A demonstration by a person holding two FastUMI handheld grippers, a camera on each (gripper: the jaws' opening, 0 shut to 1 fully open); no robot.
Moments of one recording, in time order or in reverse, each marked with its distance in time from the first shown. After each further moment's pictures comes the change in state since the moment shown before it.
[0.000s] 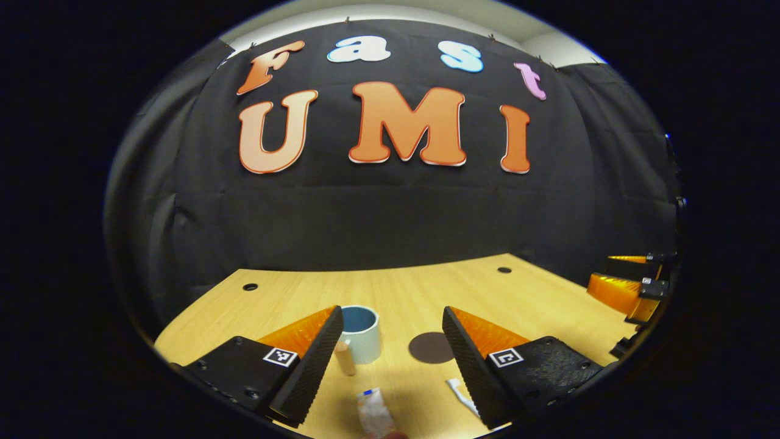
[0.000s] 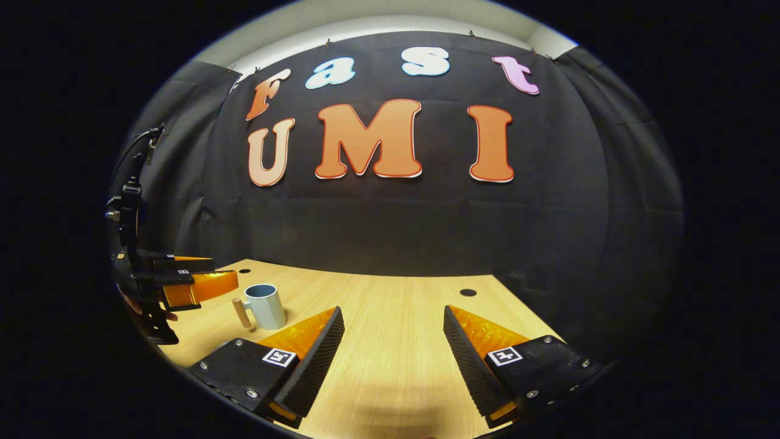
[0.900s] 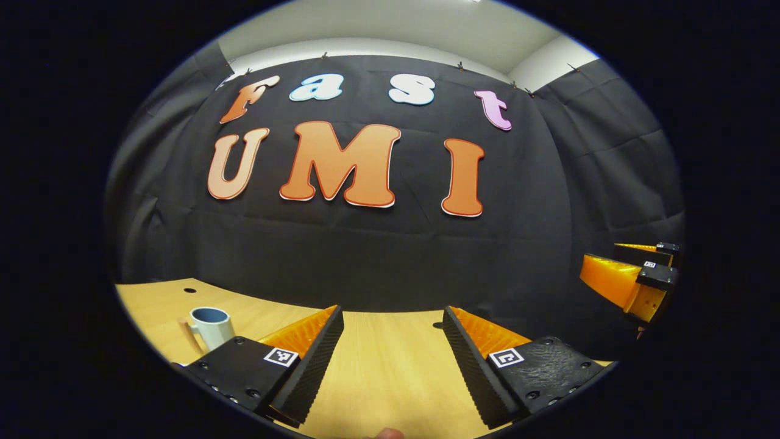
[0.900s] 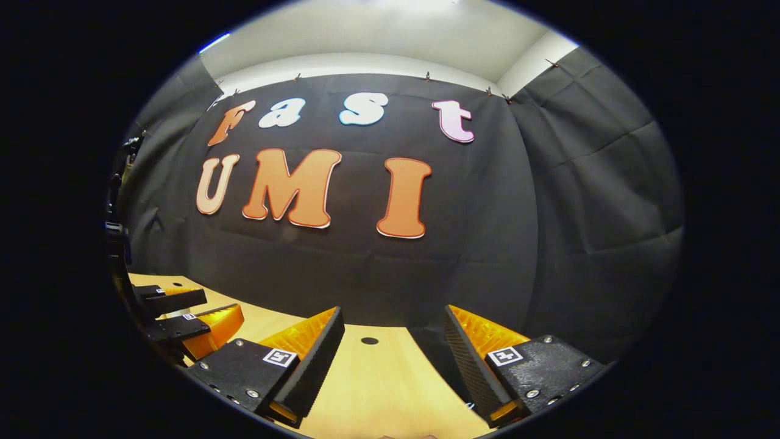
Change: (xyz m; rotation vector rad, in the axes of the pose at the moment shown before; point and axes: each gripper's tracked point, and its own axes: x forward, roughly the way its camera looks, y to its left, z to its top) left arm 0.023 -0.253 0.043 -0.087 -0.350 -0.073; right arm -0.031 -0.178 0.056 -0.097 -0.354 -0.228
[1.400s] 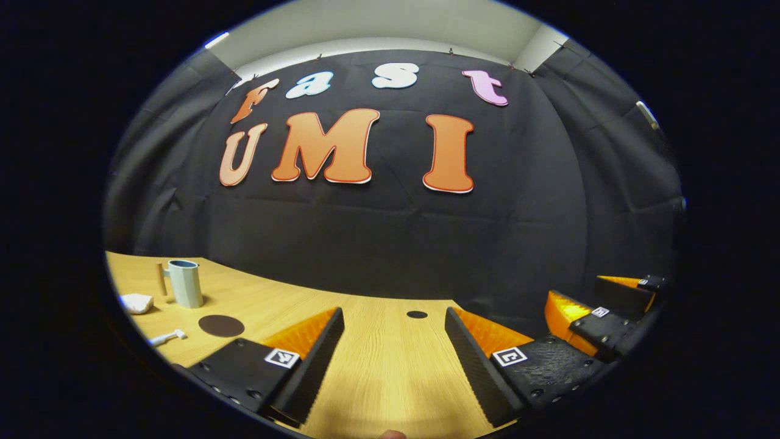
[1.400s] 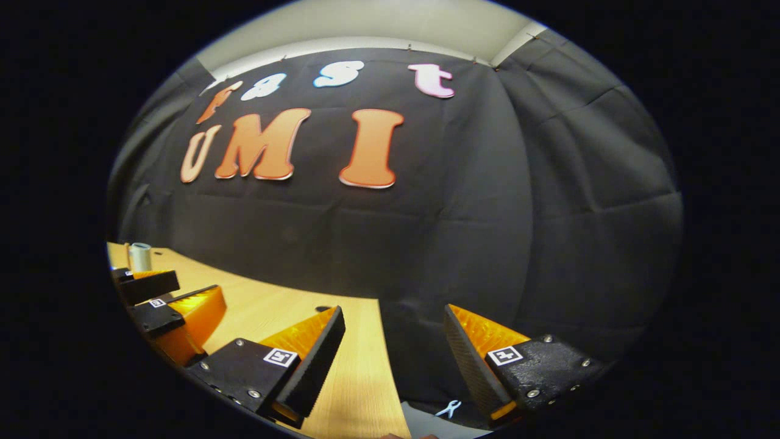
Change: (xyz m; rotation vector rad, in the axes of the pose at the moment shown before) left arm 0.061 -0.173 -0.059 -0.053 -0.047 0.187; right arm 0.077 -0.129 -0.096 -0.035 0.015 0.023
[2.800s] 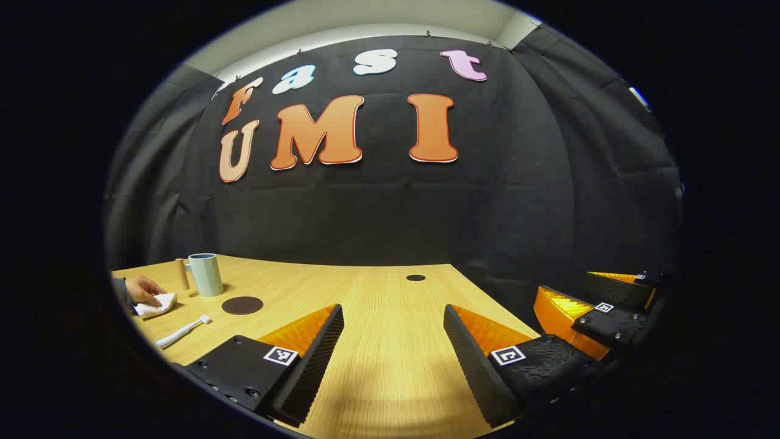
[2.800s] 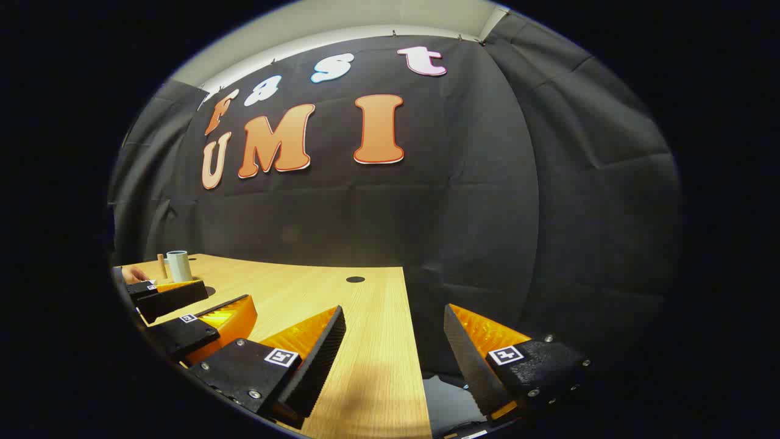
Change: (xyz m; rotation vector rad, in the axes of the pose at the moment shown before) left arm -0.081 -0.034 -0.059 0.133 0.165 0.024; right arm -0.066 -0.003 -0.077 0.158 0.198 0.113
